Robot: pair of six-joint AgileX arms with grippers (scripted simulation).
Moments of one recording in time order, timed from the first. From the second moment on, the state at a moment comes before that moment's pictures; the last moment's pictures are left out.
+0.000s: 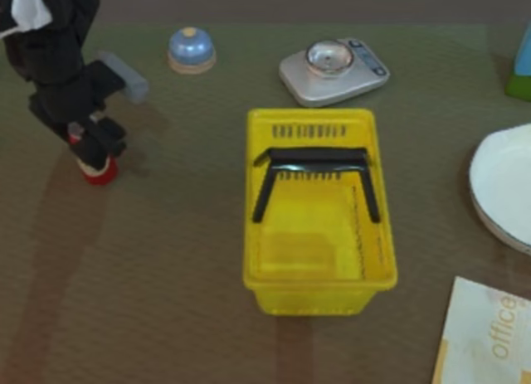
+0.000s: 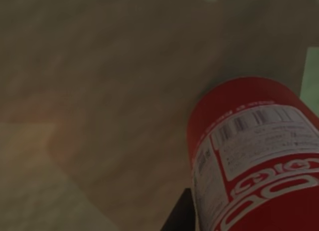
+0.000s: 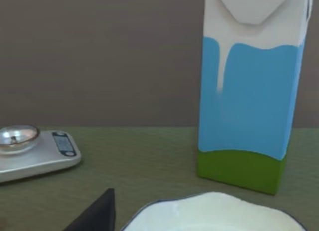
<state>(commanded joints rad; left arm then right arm) -0.13 2.33 1.86 -1.10 0.00 0.70 0.00 0.00 0.00 0.00 0.00 0.00</state>
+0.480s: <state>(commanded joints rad) -0.17 2.29 1.77 -0.80 0.22 0.60 0.00 0.00 0.00 0.00 0.00 0.00</state>
